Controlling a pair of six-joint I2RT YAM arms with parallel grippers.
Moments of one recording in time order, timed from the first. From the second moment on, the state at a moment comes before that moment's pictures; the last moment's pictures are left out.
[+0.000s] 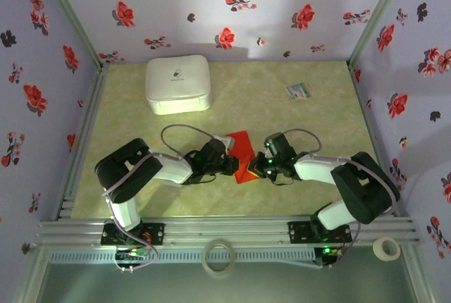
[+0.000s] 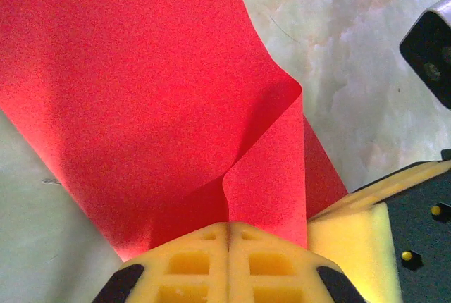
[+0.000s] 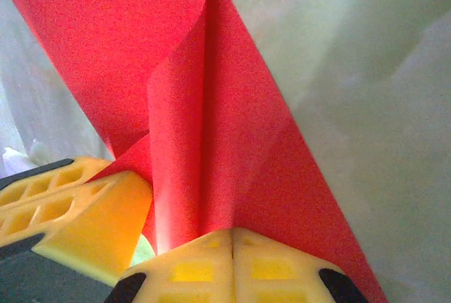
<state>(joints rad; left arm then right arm) -0.95 1.79 0.69 0.42 0.13 -0.74 0.58 1.46 0.48 0.01 -0.43 1.02</state>
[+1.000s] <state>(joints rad) -0.95 1.77 0.68 0.41 0.09 -0.60 0.58 1.46 0.48 0.01 -0.43 1.00</state>
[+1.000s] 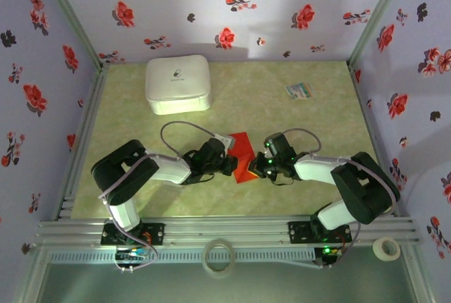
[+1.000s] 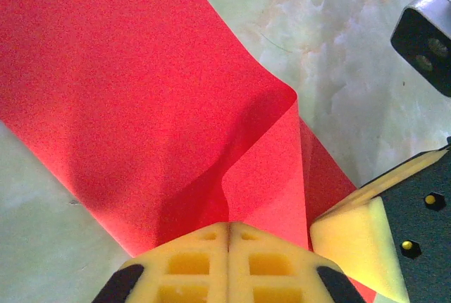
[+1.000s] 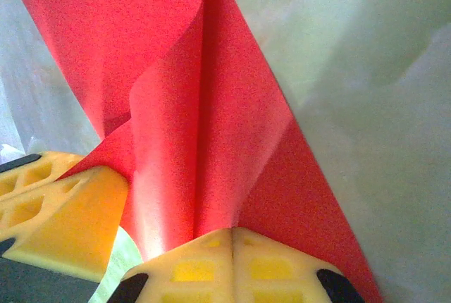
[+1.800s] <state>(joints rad) -0.94 1.79 0.68 0.42 0.09 -0.55 0.58 1.47 0.48 0.01 -0.43 0.98</state>
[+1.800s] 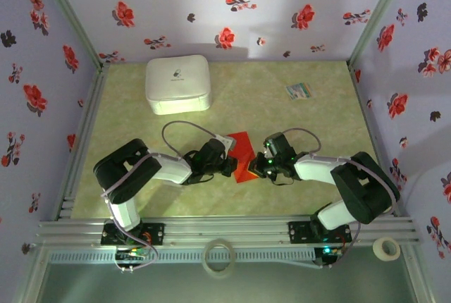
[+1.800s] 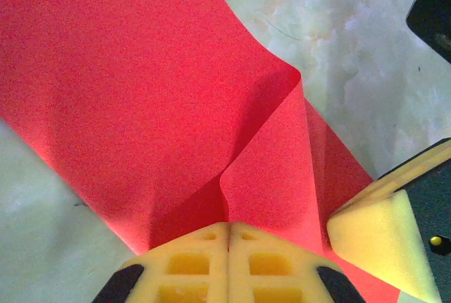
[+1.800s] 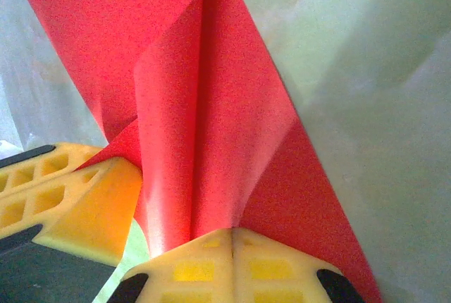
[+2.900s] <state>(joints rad) -0.93 1.80 0.68 0.45 0.10 -0.56 0.57 1.47 0.48 0.01 -0.44 0.97</state>
